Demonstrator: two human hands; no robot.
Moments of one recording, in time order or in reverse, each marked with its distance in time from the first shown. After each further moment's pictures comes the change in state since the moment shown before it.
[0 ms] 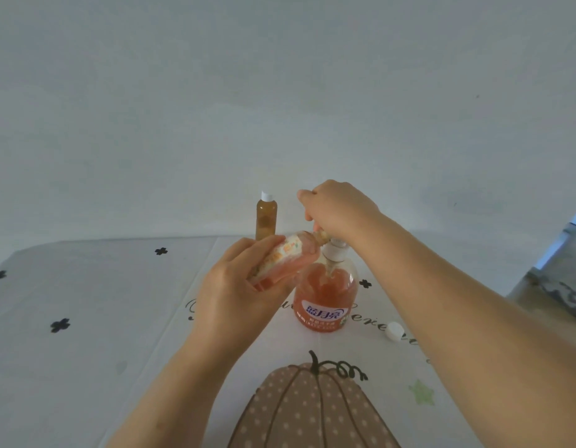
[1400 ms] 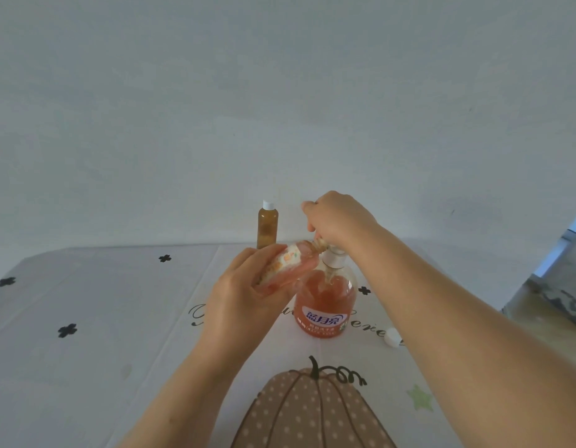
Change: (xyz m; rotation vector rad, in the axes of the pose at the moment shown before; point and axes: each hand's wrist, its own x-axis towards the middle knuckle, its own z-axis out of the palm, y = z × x) left_hand -0.003 -0.008 0.008 -0.031 -0.009 -0.070; right_hand -0.001 0.000 0.002 0.065 0.001 0.071
